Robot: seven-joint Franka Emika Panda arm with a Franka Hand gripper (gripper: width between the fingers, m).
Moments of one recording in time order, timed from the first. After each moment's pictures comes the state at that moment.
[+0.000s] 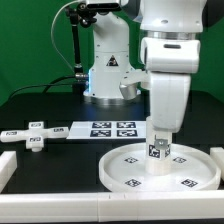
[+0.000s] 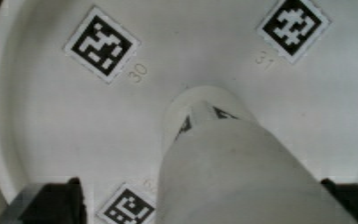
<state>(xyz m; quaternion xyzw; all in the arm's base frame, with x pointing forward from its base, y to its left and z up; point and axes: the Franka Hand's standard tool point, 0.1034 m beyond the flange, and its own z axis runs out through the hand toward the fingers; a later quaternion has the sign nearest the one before) 0.562 0.040 0.066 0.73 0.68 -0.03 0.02</state>
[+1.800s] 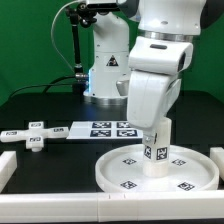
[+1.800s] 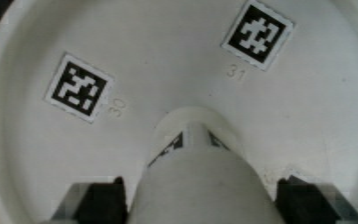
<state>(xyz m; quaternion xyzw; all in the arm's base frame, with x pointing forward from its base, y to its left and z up) 0.559 0.030 0.065 0.85 0.52 -0.04 0.03</state>
